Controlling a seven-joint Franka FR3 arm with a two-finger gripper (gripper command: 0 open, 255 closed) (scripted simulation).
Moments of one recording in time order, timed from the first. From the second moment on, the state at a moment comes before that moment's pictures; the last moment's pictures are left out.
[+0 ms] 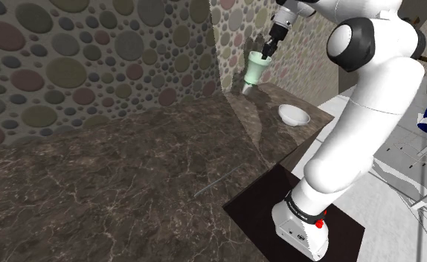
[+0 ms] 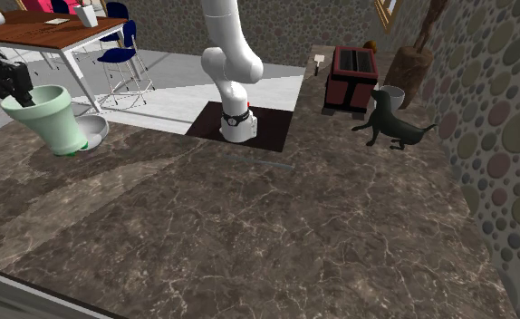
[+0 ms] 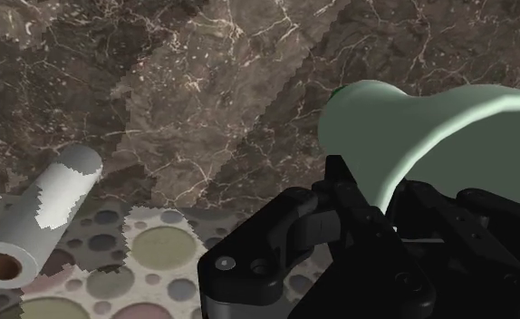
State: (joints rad) arm -0.24 0.17 -0.42 -1.46 0.26 1.56 -0.81
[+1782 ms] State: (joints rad) arm -0.40 0.51 -0.45 -1.25 0.39 1.63 -1.00
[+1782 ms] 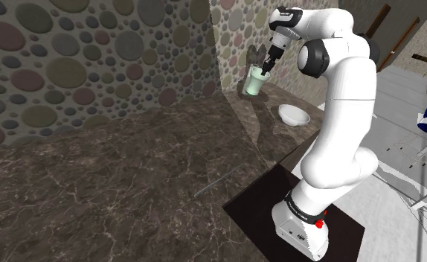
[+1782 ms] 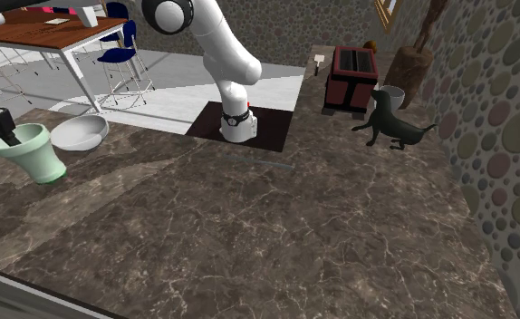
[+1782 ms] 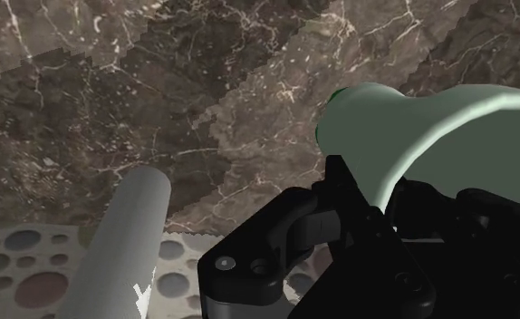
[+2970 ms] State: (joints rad) arm -0.38 0.55 -0.43 -1.45 0.42 1.84 -1.05
